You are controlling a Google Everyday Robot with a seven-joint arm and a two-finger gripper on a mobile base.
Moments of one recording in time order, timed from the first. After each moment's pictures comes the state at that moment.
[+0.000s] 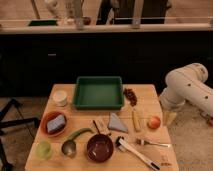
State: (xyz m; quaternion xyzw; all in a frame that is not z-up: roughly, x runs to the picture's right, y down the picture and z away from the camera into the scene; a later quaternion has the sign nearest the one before) arm 0.287 0.112 0.683 -0.28 0.02 0.02 0.96
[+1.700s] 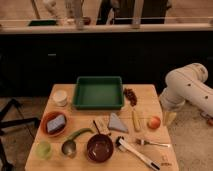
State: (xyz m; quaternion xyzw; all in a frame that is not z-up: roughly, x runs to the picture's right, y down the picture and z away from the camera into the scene) arm 0.286 0.111 0.683 -0.28 0.02 0.02 0.96
